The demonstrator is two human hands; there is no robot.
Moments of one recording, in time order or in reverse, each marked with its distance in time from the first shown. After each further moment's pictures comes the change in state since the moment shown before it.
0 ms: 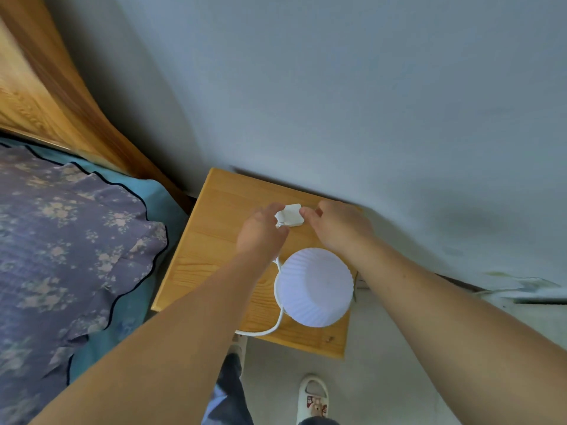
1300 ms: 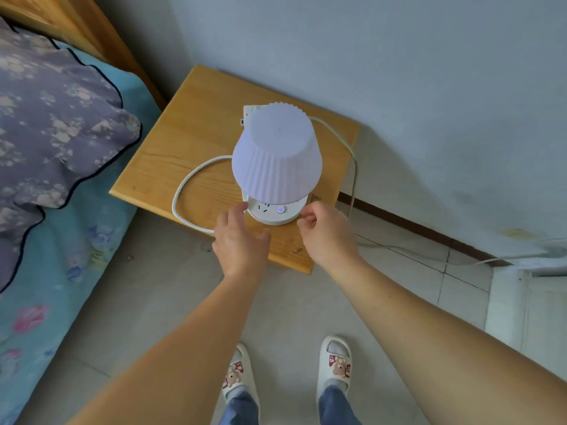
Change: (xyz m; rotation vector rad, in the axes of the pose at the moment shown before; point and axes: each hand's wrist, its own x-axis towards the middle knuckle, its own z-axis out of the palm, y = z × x) left_hand -0.145 -0.092 0.188 -0.149 0.463 -0.221; right_hand -0.117 0.136 0.169 0.385 0.072 -0.066
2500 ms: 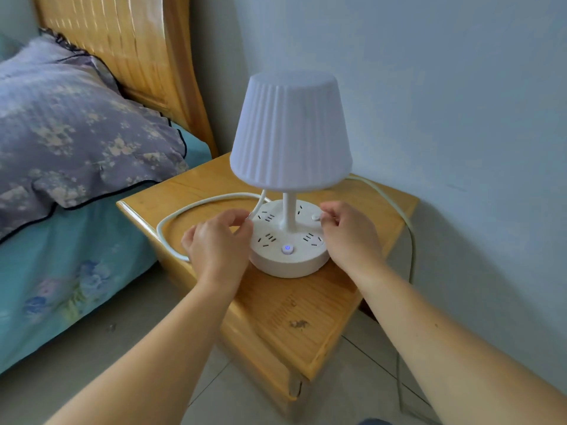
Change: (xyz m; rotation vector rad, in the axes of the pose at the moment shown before) left_hand 0.076 -0.049 0.079 -0.107 0.661 0.231; right_hand 0.146 0.063 0.054 0.121 0.188 -0.564
